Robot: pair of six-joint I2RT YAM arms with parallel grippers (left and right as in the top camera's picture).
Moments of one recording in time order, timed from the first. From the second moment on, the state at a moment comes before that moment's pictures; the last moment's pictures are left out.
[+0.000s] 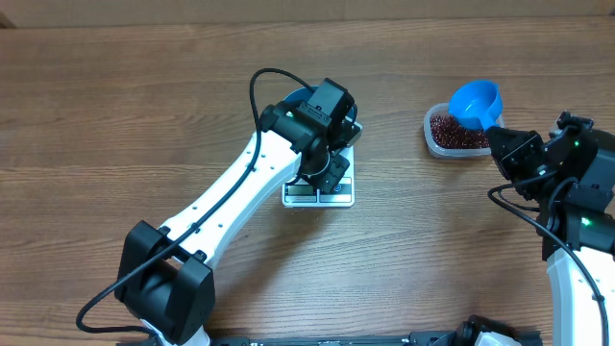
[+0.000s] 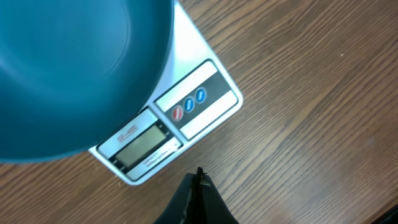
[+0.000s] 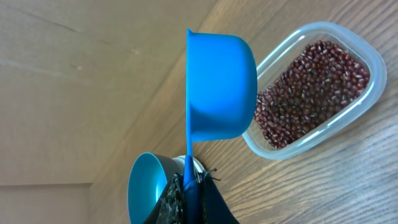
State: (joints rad) left arm -0.63 1.83 1.58 -1.07 0.11 0.00; right arm -0.32 1.08 0.87 -0.41 -0.51 0.72
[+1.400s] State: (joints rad) left arm -0.65 1.83 1.31 -0.73 0.08 0.08; right arm -0.32 1.08 0.87 -0.37 -0.46 0.72
